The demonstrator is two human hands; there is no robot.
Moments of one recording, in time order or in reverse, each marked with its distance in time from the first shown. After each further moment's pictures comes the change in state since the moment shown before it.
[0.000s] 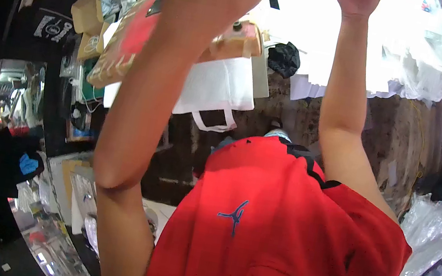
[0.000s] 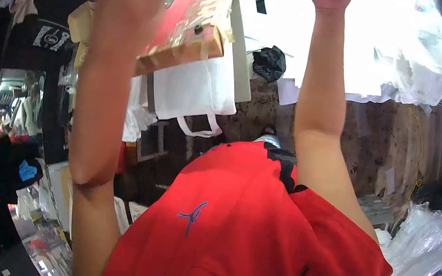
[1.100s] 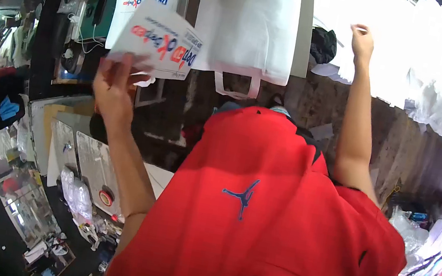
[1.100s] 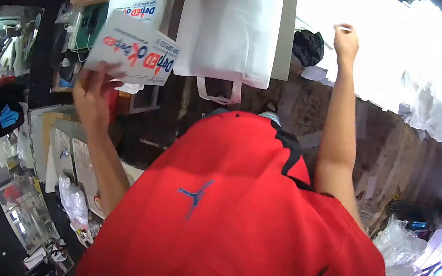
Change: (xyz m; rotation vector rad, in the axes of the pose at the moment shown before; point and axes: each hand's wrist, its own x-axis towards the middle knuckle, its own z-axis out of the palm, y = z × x) left_hand -0.306 -0.126 -0.206 0.143 0.797 -0.473; right_hand -0.182 0.021 0.055 -0.331 -0.468 0.831
